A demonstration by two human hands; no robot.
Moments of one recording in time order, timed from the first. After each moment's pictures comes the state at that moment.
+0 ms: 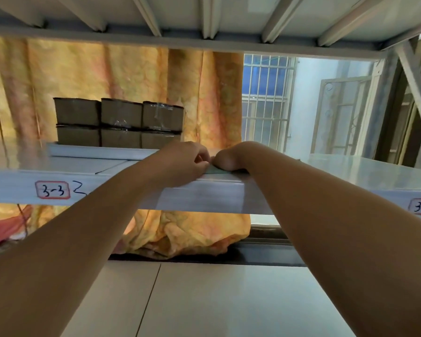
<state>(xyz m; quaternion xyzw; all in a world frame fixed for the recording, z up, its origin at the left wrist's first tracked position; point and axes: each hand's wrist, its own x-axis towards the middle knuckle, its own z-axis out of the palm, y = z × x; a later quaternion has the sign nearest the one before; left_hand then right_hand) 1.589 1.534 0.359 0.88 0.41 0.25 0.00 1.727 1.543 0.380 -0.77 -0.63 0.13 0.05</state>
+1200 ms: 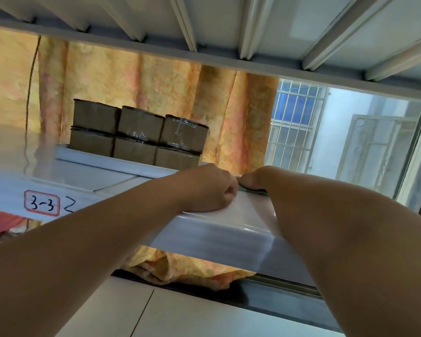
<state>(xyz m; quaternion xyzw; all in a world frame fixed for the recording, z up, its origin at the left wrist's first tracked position) 1.610 1.577 0.364 0.91 0.37 0.19 -0.06 1.799 1.707 0.378 -0.80 -0.60 -0.01 -0.02</state>
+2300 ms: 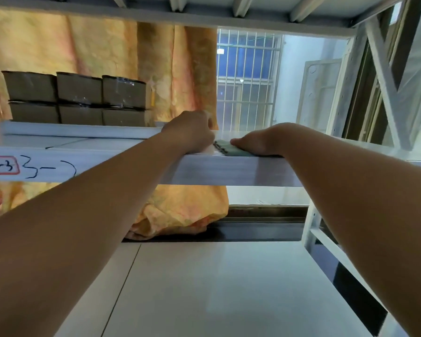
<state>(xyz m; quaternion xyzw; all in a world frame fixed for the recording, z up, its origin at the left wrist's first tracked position) 1.680 1.522 0.363 0.85 0.45 0.29 0.03 1.820 1.473 0.372 -0.82 -0.57 0.03 0.06</state>
